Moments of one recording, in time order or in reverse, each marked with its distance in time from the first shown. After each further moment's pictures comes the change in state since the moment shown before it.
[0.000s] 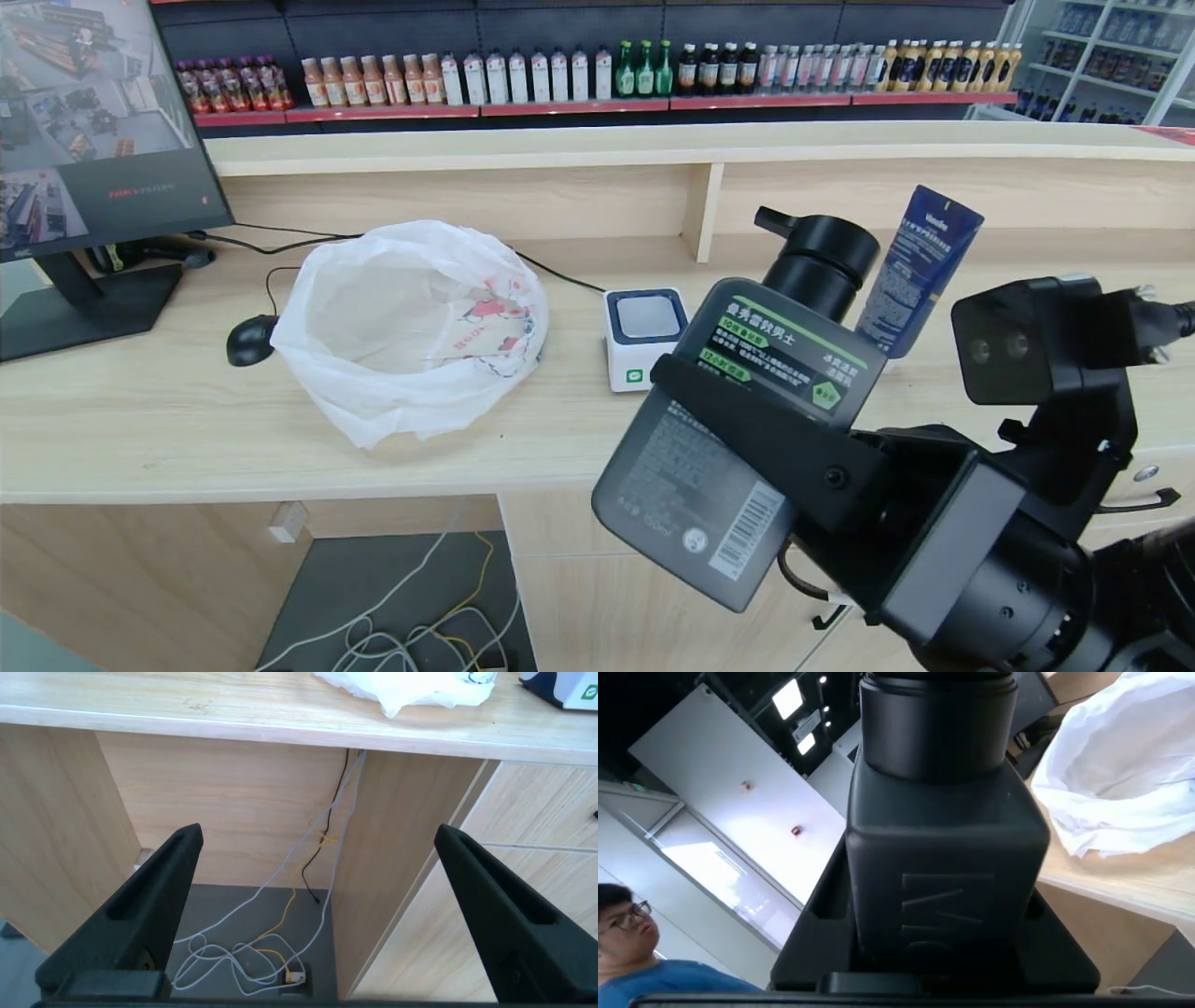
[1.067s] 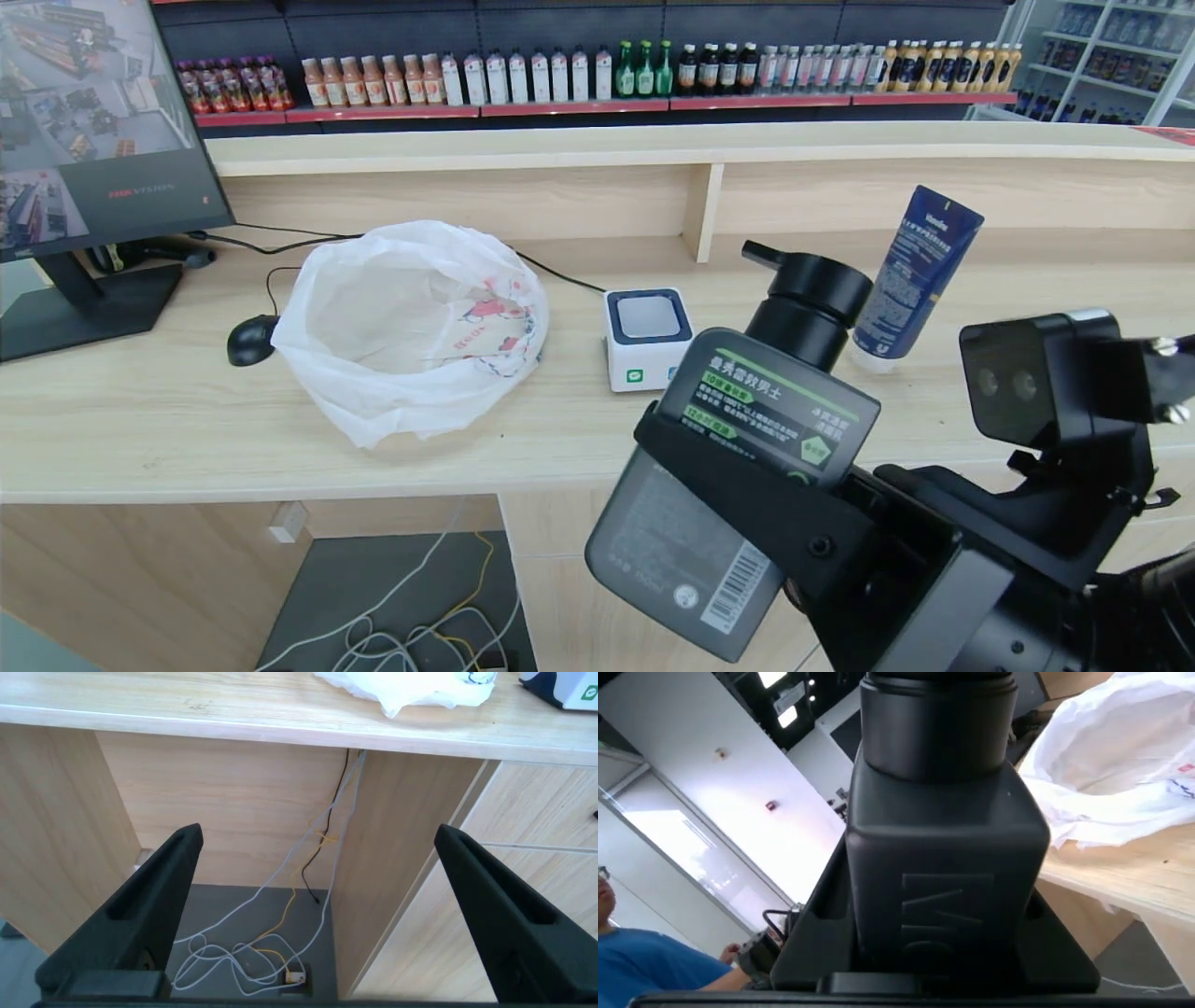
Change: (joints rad) left arm 0.000 0.000 0.000 0.000 0.000 0.000; right arm 0.020 0.000 0.044 0.001 -0.006 -0.132
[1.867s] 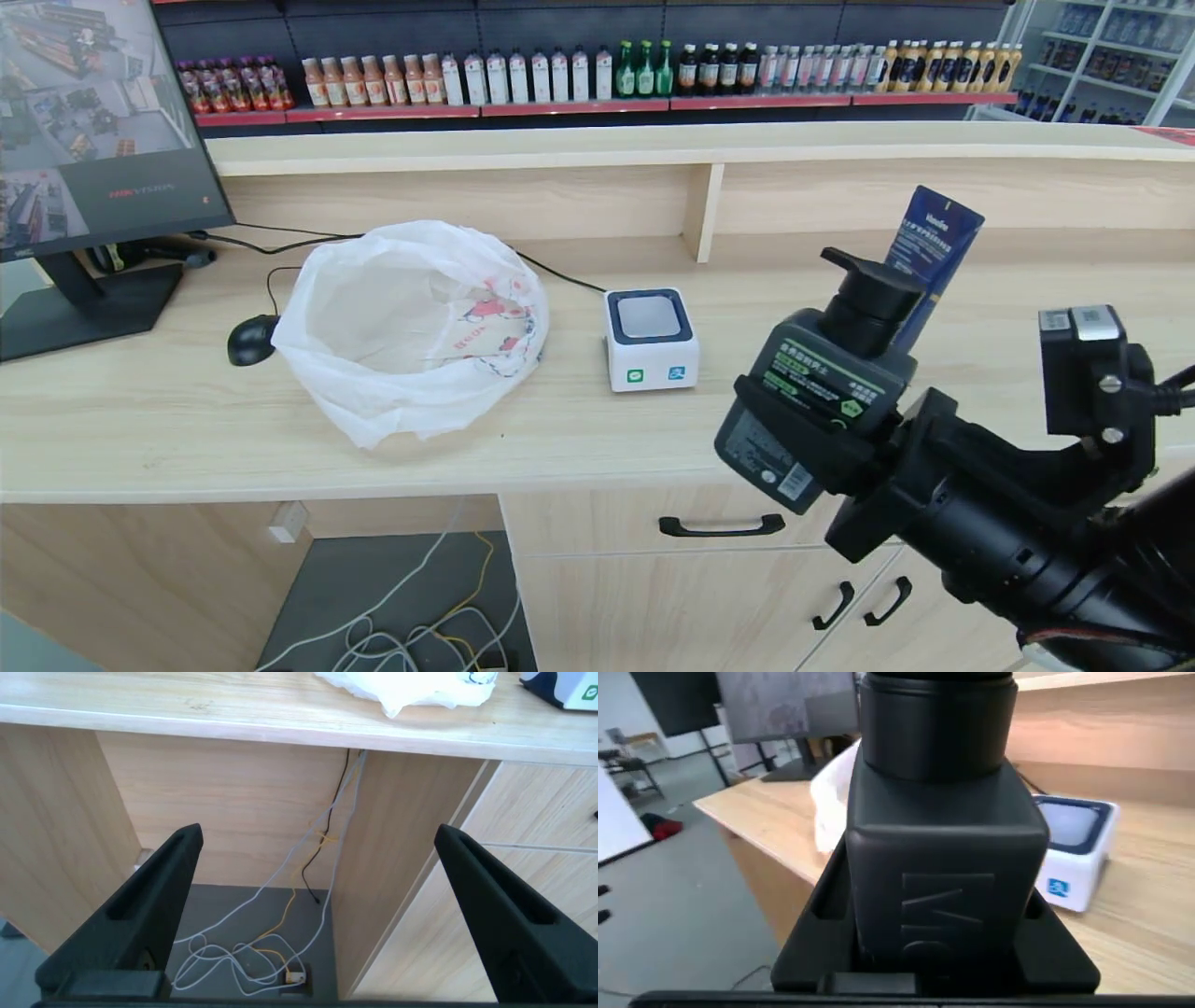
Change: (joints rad) left arm 0.000 0.000 0.000 0.000 0.000 0.000; right arm -0.280 -0.012 0.099 0.000 -0.031 -0.520
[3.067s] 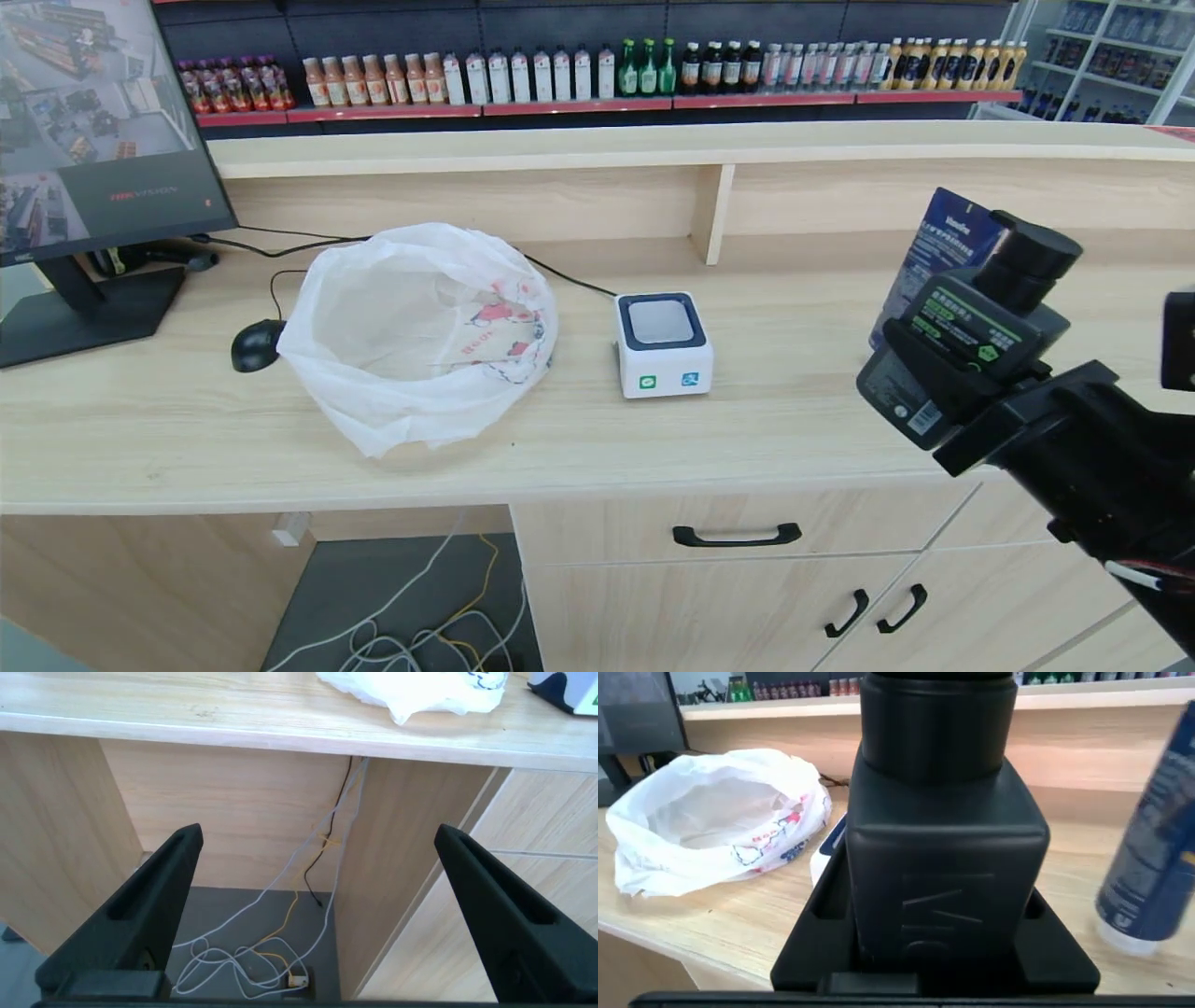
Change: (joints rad) left arm 0.000 0.000 0.000 0.000 0.000 -0.007; right arm -0.232 -0.100 0.068 0.003 -0.132 -0.108
